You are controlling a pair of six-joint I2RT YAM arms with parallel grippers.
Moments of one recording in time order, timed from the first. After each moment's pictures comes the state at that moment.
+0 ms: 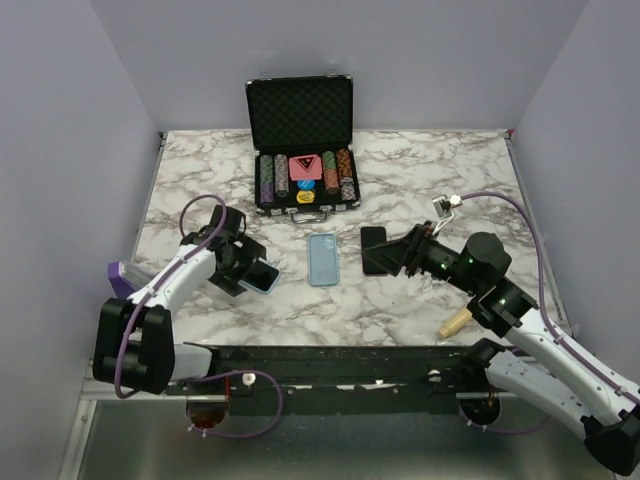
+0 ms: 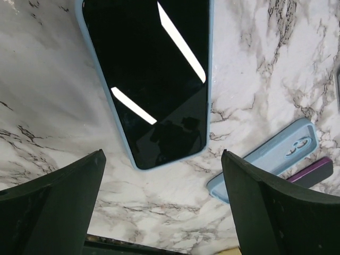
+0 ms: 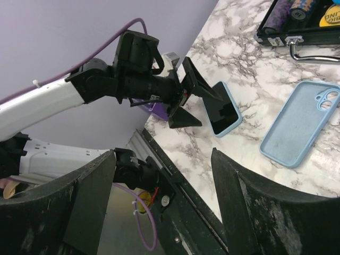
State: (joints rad) left arm -0.22 1.30 0.76 -0.66 -0.02 -1.21; right arm 0.65 0.73 0.62 0.07 -0.32 0.80
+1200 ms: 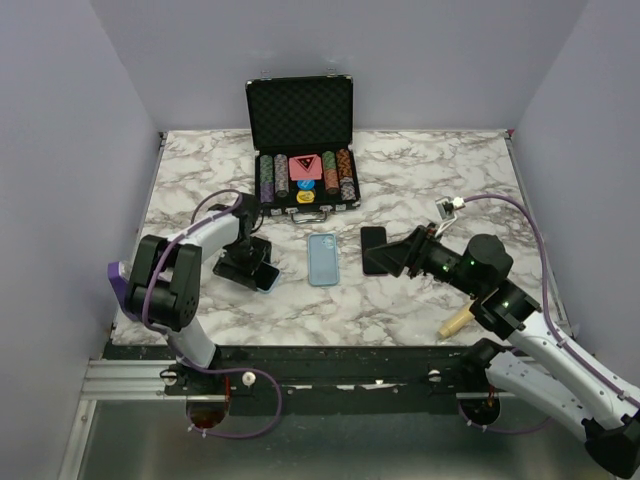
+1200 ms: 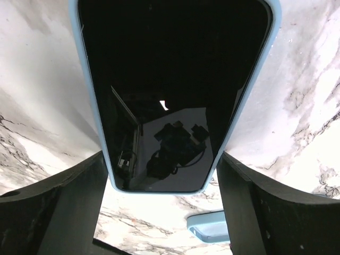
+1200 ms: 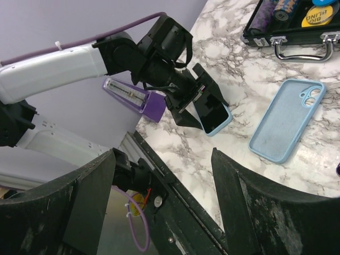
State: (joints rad) left arm -0.26 1.68 1.00 -0.87 -0.03 -1.47; right arm 0.65 0.70 0.62 0.02 -0.28 0.78
